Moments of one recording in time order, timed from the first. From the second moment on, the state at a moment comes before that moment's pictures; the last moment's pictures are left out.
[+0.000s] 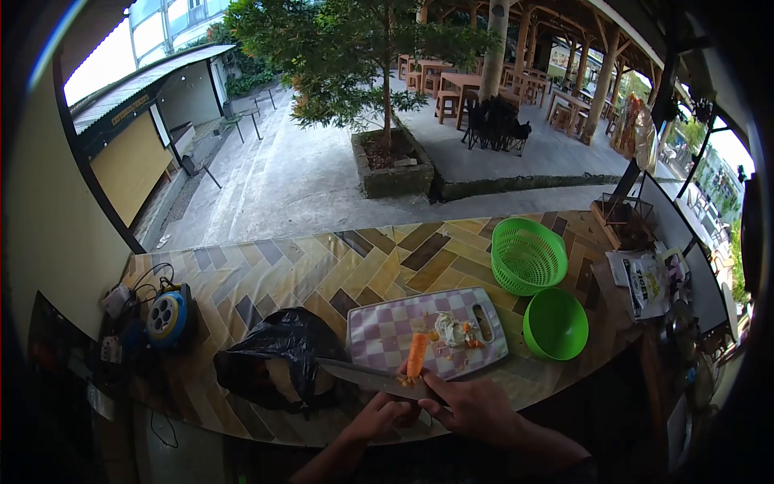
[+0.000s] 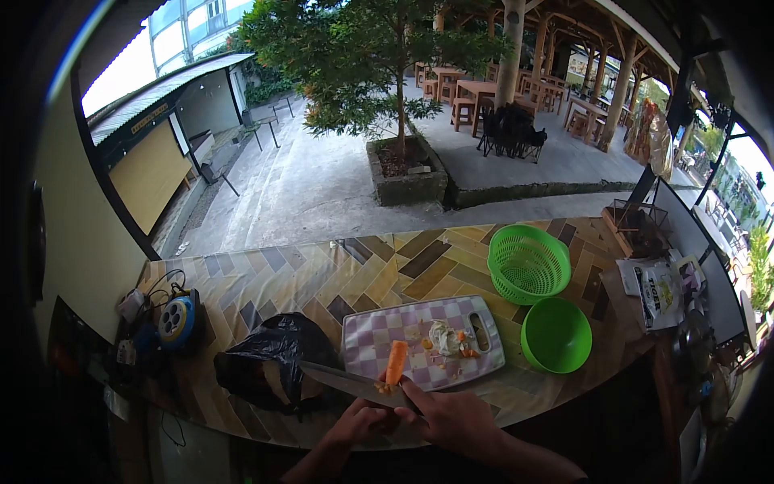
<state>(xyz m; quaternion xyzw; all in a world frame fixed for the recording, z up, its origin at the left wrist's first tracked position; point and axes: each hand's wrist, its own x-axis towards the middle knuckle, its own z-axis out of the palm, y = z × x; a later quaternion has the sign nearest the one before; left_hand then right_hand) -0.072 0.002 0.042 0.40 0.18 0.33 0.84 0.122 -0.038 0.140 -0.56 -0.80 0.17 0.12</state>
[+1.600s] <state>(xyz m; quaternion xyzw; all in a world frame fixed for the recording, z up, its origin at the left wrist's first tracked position) -0.057 -0.001 0.063 0.47 0.36 0.39 0.71 0.130 -0.010 0.137 -0.66 -0.73 0.06 0.19</state>
